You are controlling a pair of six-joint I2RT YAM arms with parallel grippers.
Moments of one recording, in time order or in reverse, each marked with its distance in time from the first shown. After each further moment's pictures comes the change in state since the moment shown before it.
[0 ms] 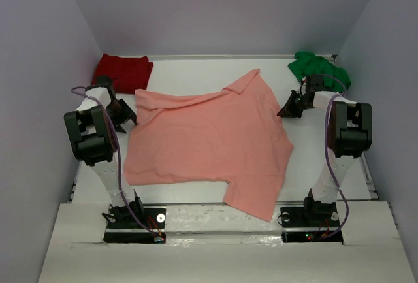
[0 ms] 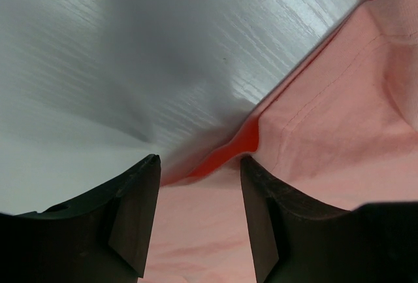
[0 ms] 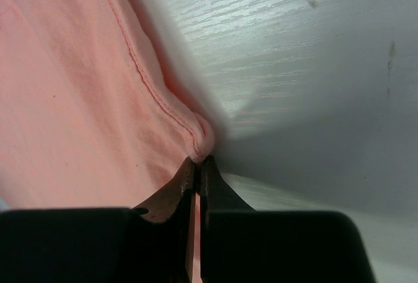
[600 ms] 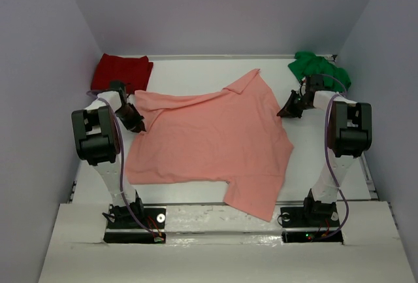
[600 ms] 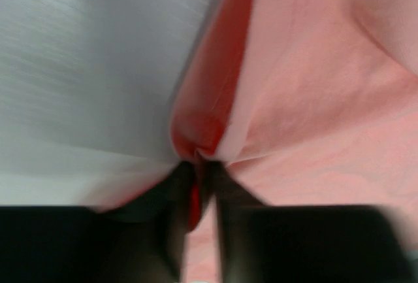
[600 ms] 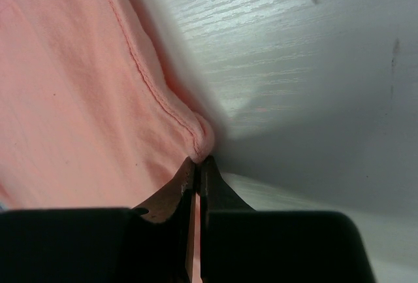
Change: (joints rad) left arm -0.086 -0.004 -0.105 0.069 0.099 0.003; right arm 0.000 0.002 0.004 -0.008 -0.006 0.000
